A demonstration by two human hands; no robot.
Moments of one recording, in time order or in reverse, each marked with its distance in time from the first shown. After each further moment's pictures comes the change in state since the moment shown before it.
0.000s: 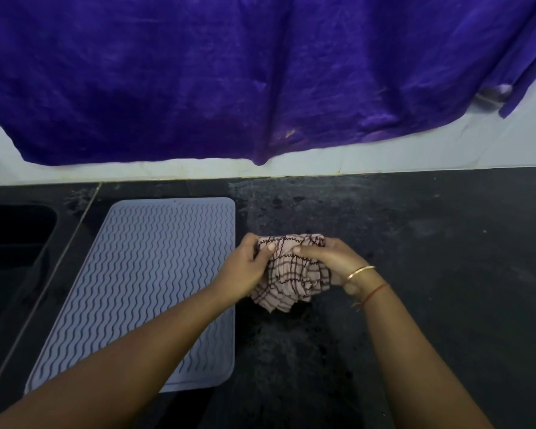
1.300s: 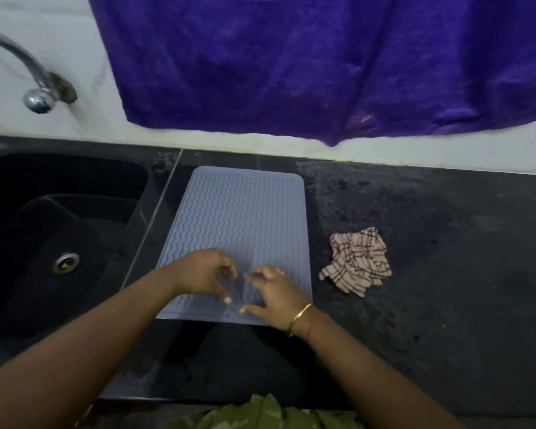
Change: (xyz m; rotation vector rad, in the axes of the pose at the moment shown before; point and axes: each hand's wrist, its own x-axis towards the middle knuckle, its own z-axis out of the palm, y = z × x) left_hand -0.106 -0.134 -0.158 0.576 -0.437 0.003; right_hand -0.028 0.087 0.225 -1.172 -0.243 -0.620
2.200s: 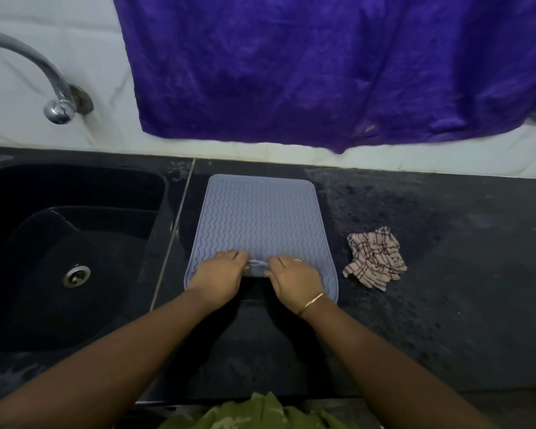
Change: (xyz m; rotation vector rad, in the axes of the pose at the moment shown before) left_hand -0.014 -0.035 0.031 0.245 0.526 0.053; right_hand 0.030 -0.036 0.008 -0.352 0.330 0.121
